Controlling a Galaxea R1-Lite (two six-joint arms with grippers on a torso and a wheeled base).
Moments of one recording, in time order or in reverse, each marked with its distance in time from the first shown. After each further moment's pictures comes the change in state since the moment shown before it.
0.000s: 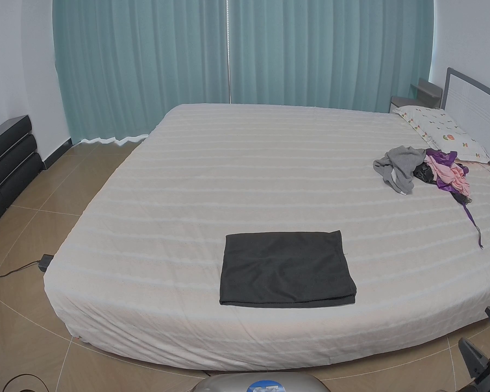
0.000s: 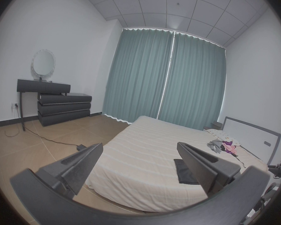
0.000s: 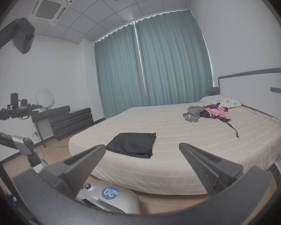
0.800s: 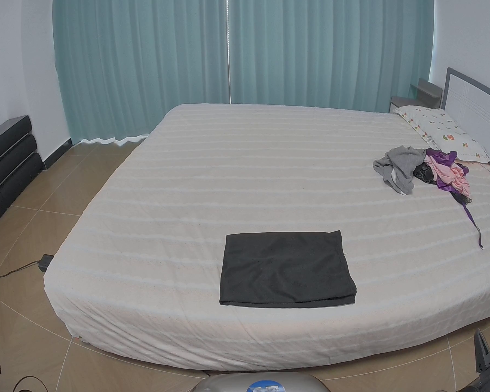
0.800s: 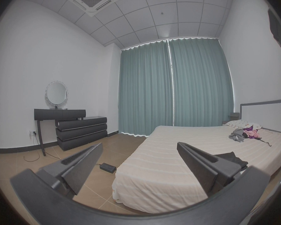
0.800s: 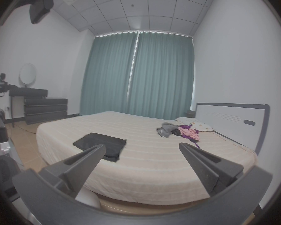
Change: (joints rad) left arm 0.169 -0.332 0.127 0.045 -0.010 0.267; right arm 0.042 -0.194 -0.010 0.093 -0.306 -0.224
